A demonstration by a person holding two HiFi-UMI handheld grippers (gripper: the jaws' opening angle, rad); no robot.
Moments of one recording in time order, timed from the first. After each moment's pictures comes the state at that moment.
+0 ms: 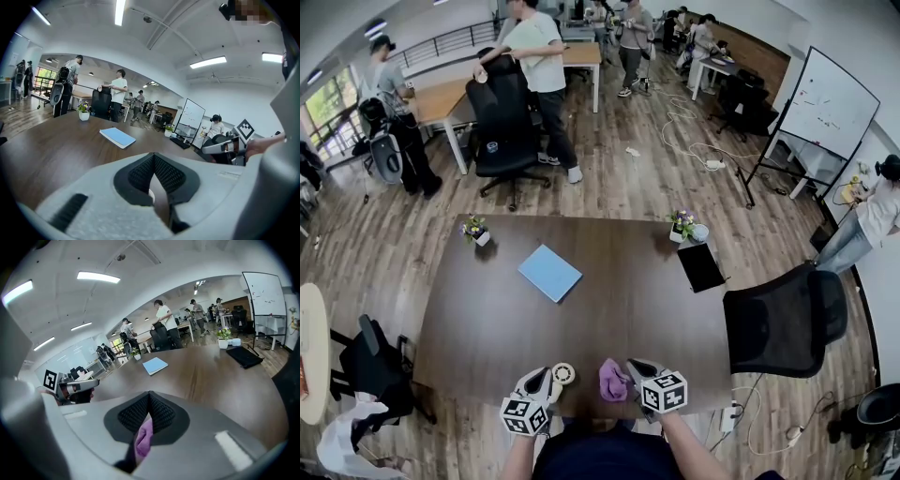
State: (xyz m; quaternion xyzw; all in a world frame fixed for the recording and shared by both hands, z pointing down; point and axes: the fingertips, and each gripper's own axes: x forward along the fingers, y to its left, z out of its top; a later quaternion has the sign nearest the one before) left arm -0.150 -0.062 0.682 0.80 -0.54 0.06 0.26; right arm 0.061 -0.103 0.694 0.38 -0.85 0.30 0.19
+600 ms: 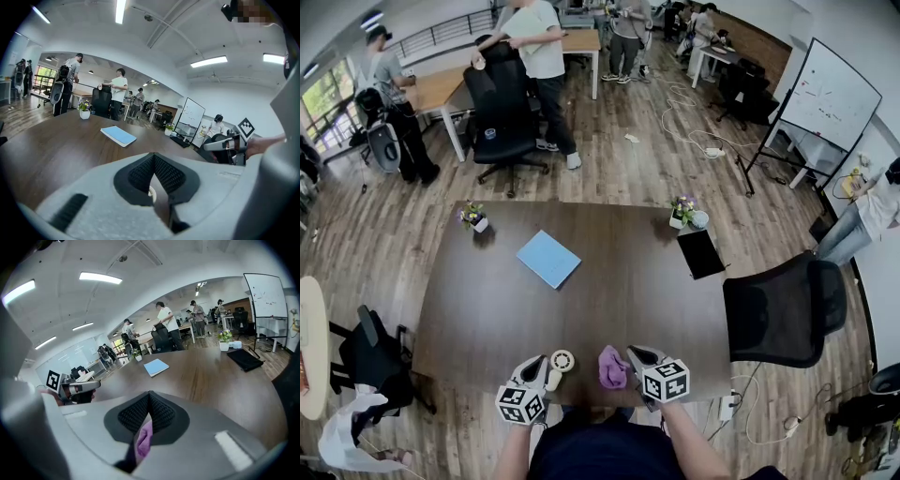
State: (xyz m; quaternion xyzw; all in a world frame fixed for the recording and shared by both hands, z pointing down) left arm -0.158 -0.058 0.684 0.80 -0.54 0.07 0.27; right arm 0.058 -0.101 0.684 0.38 -0.86 0.30 0.18
